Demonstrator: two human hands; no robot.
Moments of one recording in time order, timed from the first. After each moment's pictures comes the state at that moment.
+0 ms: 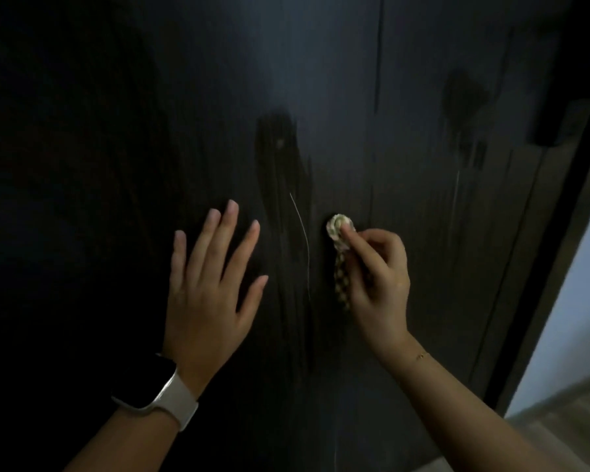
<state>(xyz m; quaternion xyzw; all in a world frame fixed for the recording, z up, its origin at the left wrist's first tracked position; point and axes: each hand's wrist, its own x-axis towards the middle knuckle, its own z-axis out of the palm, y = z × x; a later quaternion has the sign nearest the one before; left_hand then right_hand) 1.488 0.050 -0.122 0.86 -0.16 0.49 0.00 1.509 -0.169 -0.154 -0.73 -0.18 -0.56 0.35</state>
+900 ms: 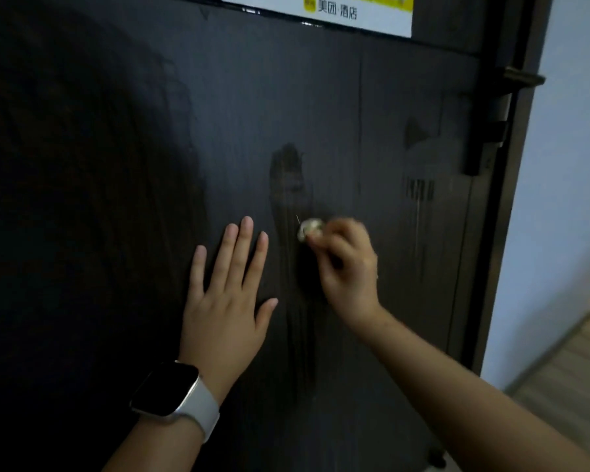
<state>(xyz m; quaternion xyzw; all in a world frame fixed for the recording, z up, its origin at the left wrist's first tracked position) 1.497 0.061 -0.113 0.84 -0.21 0.50 -0.07 1.509 -0.130 -0.109 -0.71 -0.18 -0.63 0.24</state>
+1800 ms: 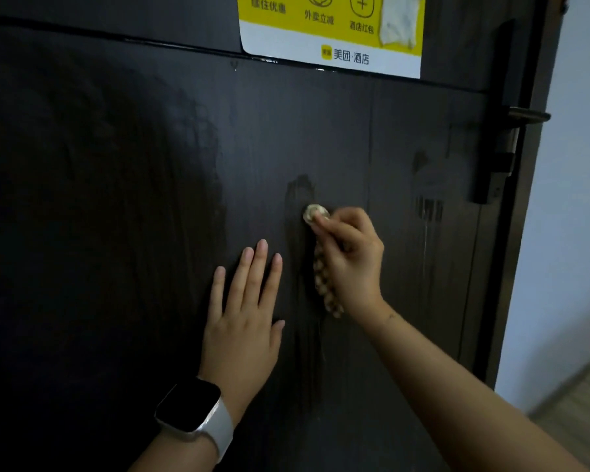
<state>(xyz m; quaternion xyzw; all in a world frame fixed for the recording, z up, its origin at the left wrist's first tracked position) 1.483 0.055 -0.107 0.86 -0.19 0.47 -0.04 1.508 -0.116 -0.057 -0.68 -0.18 -0.61 0.37</state>
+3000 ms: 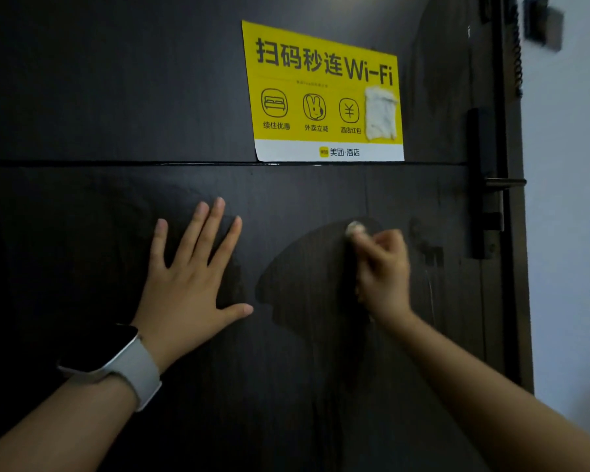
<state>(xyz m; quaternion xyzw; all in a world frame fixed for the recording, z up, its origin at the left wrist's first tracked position) 1.505 0.125 0.038 0.81 -0.17 0.55 -0.15 1.518 -0.151 0.002 -0.67 -0.12 -0.68 0.25</state>
